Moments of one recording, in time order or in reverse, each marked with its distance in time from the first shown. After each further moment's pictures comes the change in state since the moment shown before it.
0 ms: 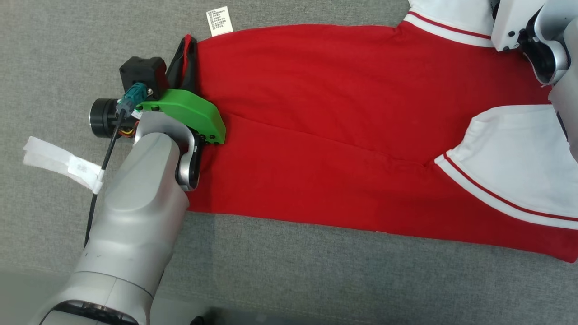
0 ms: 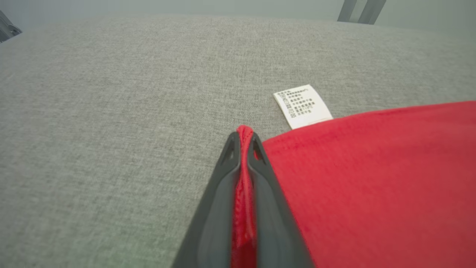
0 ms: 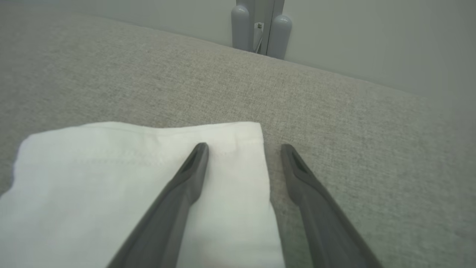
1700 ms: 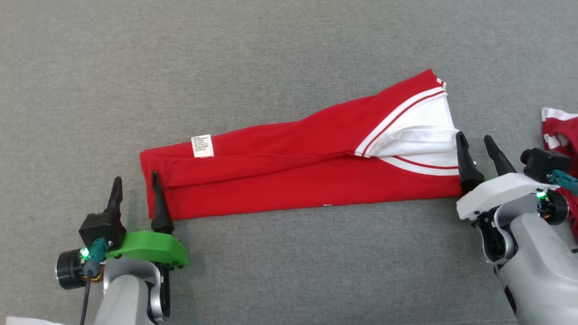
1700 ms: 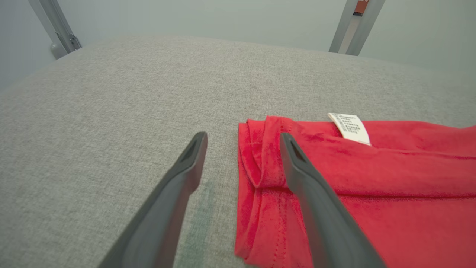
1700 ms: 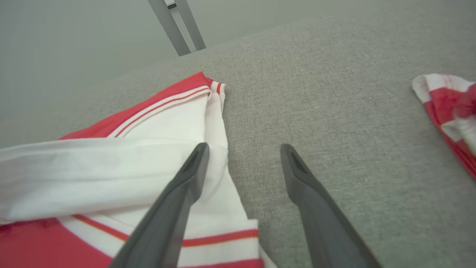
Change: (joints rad) left arm 0.641 -0.002 0.387 -0.488 0.244 0.037 0.006; right arm 0.760 0.150 -0.358 -0.323 0.059 0.001 -0.391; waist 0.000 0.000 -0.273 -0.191
